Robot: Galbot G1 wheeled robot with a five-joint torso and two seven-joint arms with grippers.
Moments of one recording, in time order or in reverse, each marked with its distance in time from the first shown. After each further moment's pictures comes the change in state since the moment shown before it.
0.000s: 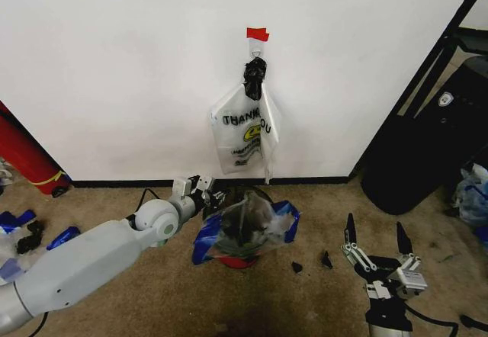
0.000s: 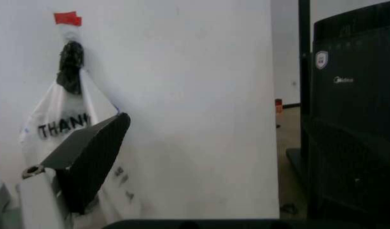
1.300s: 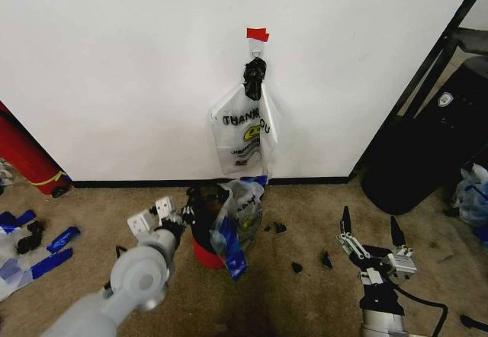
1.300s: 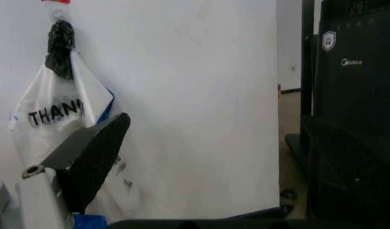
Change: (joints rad) left arm 0.805 -0.206 -0.671 -0.458 -0.149 -0.143 -0.591; right arm 0.061 -0.057 -0.051 0.007 0.007 -0.120 0.081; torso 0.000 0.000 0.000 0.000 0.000
